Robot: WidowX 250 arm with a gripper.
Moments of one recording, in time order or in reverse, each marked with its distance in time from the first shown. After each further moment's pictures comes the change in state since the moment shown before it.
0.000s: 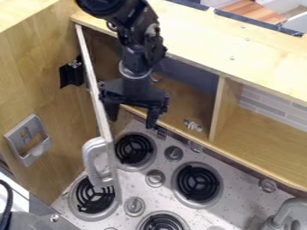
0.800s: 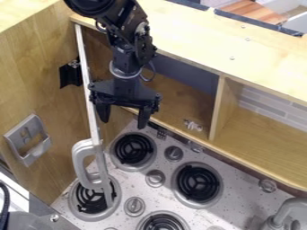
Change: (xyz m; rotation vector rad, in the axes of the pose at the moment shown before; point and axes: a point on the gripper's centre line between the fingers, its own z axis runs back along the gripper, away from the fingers) arm -0.005 0.008 -0.002 0.011 0.029 0.013
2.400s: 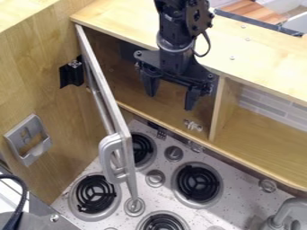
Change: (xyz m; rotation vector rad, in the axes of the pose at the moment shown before) arm 0.003 -0.068 0.069 -0.100 -0.156 -0.275
